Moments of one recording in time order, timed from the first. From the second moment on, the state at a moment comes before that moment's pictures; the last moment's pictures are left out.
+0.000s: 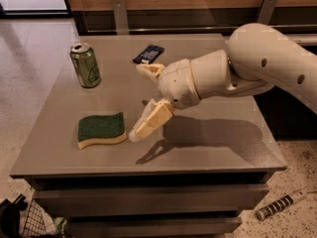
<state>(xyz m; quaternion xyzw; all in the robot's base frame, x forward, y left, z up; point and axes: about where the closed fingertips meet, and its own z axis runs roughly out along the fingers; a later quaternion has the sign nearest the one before) 0.491 0.049 0.893 -0.62 0.58 0.32 0.43</state>
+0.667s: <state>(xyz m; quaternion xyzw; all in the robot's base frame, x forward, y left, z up) 0.483 0.090 0.845 -0.61 0.57 0.37 0.40</state>
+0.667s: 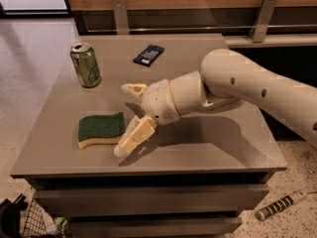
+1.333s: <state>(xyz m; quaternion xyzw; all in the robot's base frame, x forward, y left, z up) 0.473 0.108 0.817 -0.59 0.56 0.40 0.41</state>
